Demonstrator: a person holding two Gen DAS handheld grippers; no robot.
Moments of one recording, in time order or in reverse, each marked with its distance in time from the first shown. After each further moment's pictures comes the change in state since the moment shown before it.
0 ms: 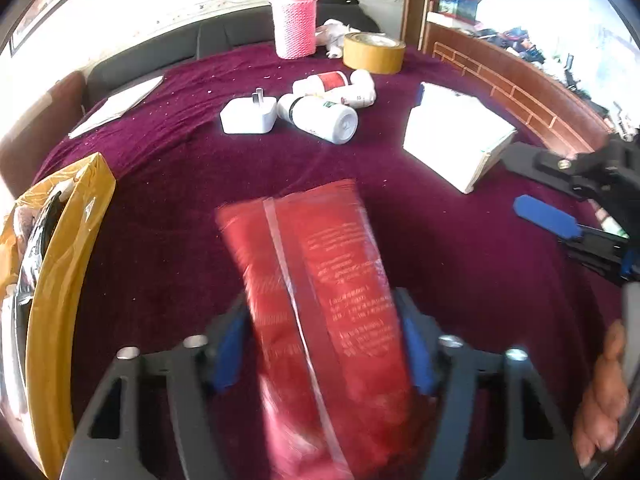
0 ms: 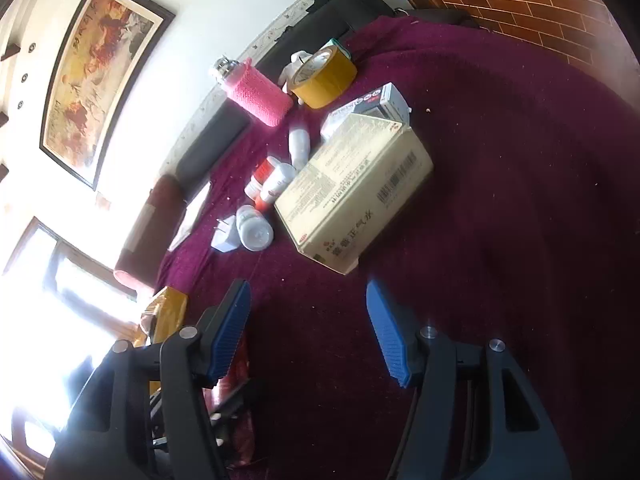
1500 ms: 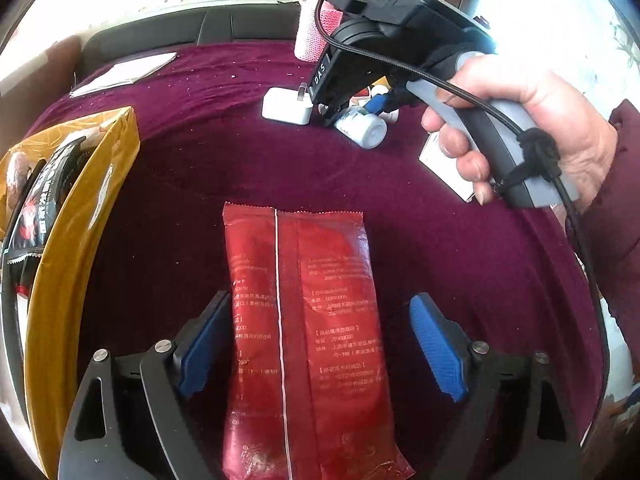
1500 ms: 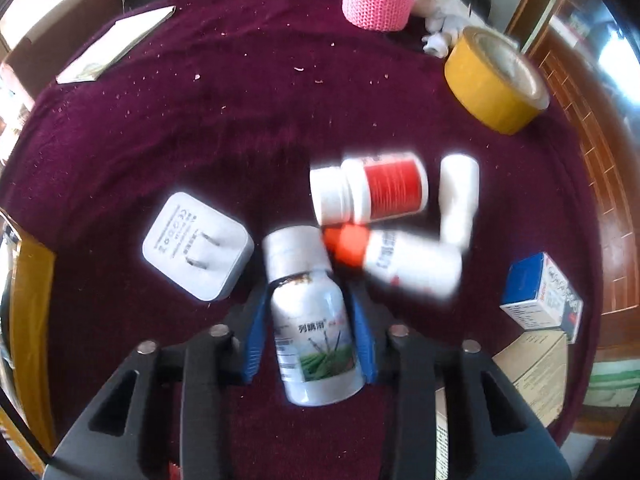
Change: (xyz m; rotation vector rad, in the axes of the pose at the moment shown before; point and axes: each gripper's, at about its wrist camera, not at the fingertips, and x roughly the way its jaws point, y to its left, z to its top) left arm -0.014 0.055 -0.019 -0.095 -0.030 -0.137; right arm 0.212 0.142 0.050 -0.595 0.466 -0.566
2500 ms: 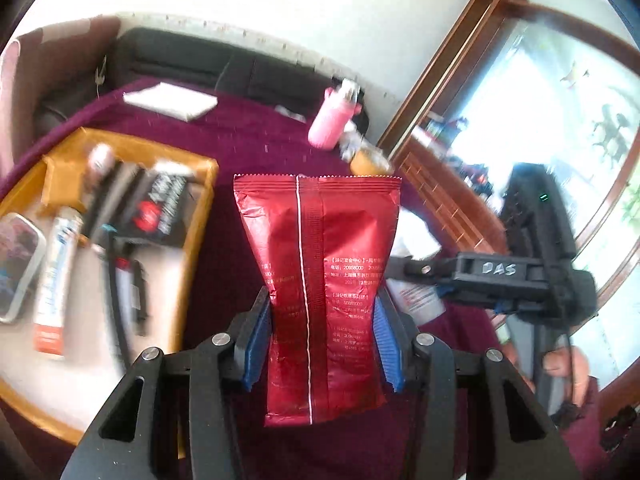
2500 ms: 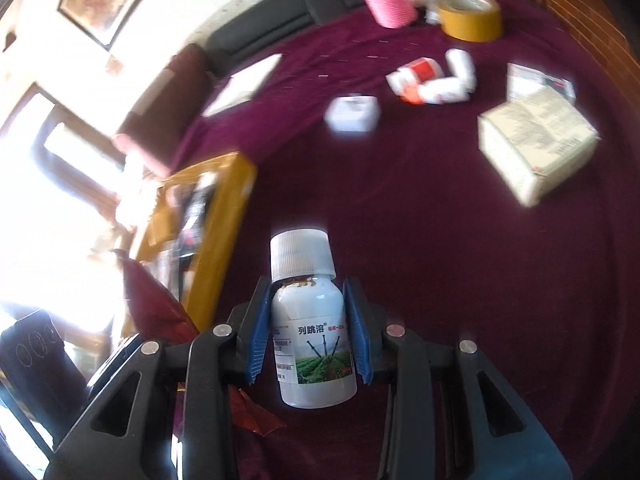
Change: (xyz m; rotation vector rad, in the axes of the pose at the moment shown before) left arm -0.144 0.079 -0.022 -0.206 -0.262 -0.190; right arm -0.127 0.008 -0.180 0.191 -0.178 0.542
